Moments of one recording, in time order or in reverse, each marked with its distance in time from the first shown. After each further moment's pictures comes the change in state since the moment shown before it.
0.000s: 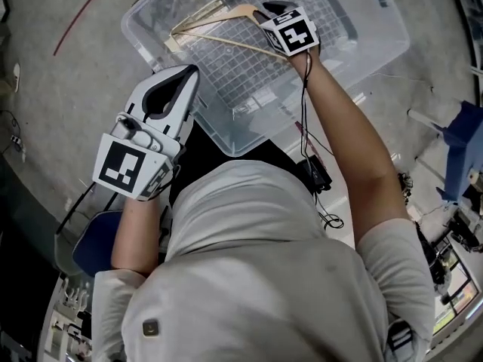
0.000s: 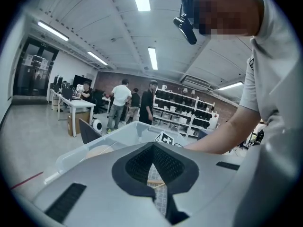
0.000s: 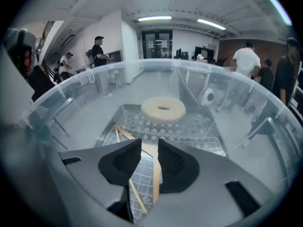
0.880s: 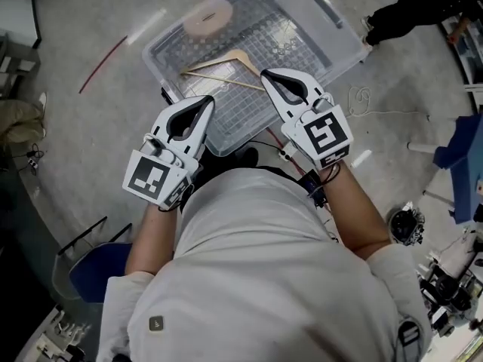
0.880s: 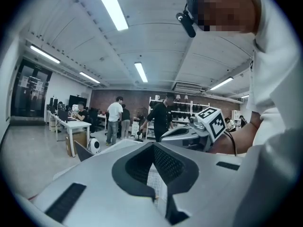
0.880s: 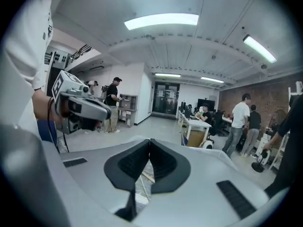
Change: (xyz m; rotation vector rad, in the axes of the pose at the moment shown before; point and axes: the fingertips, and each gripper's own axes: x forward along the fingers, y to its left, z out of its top) left arm -0.042 -0.127 0.056 0.139 -0.147 0.006; right arm -0.336 0.124 0.072 -0.186 -0.587 0.009
